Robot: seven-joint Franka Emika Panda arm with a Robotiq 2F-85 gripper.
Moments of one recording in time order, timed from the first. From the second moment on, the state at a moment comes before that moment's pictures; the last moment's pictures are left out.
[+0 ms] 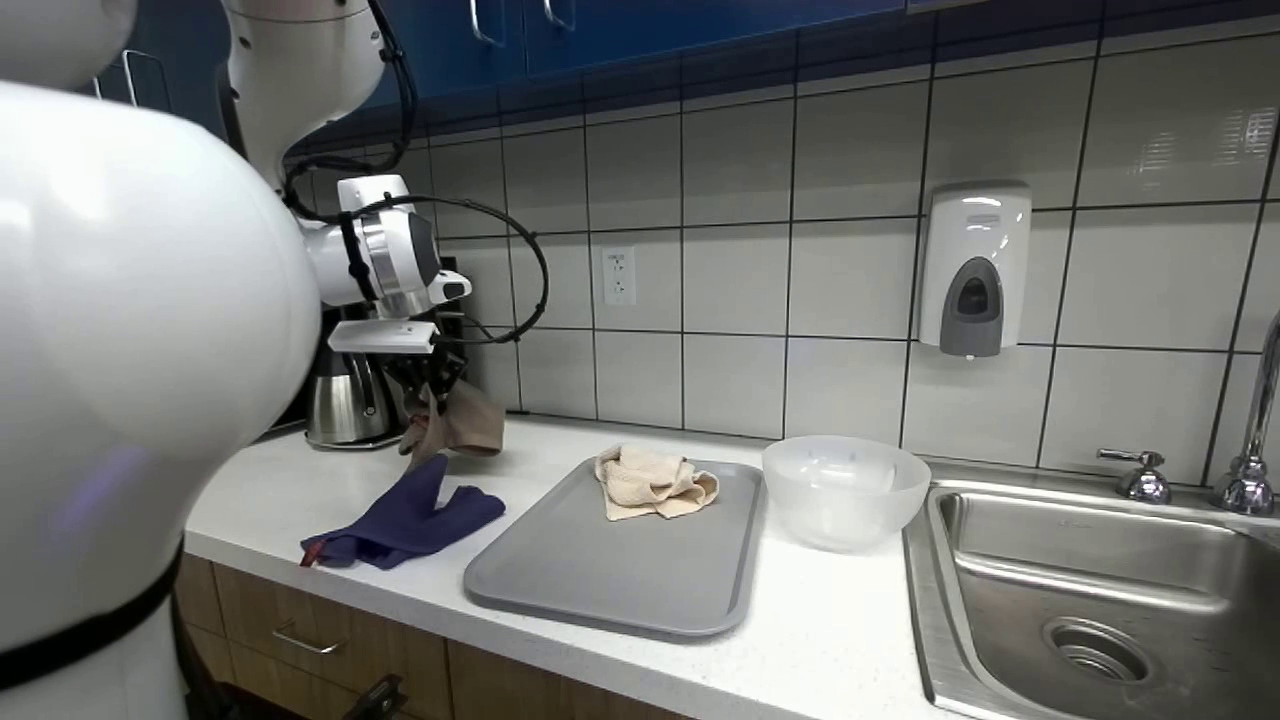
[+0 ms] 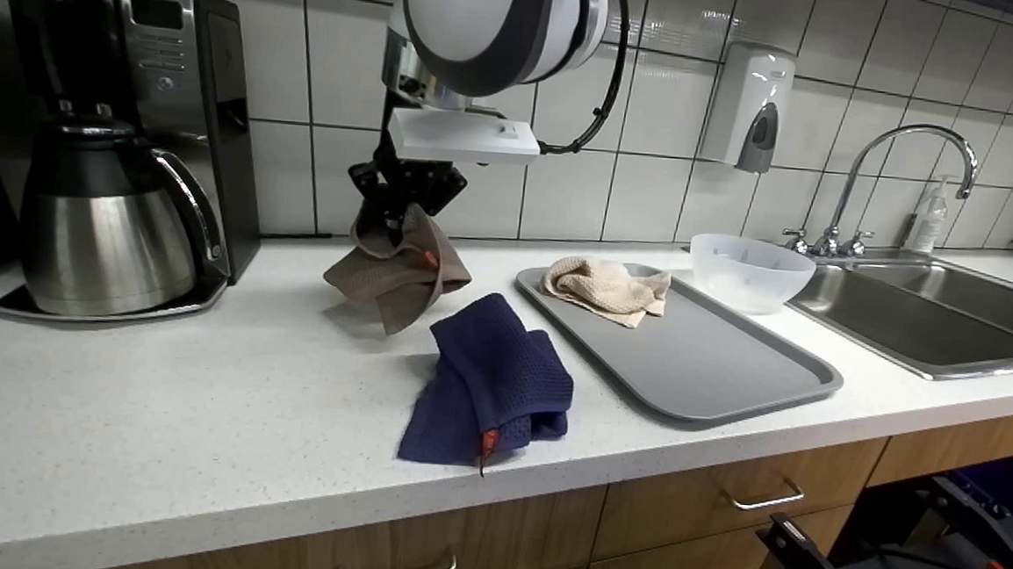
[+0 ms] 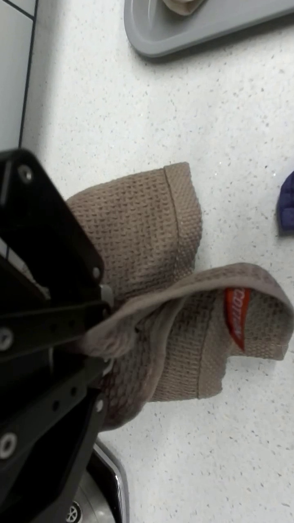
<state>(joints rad) 0.45 0.37 0.10 -2.07 -0.31 2.76 0.46</state>
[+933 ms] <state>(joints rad) 0.47 0.46 0.08 -1.99 -0.29 2.74 0.46</state>
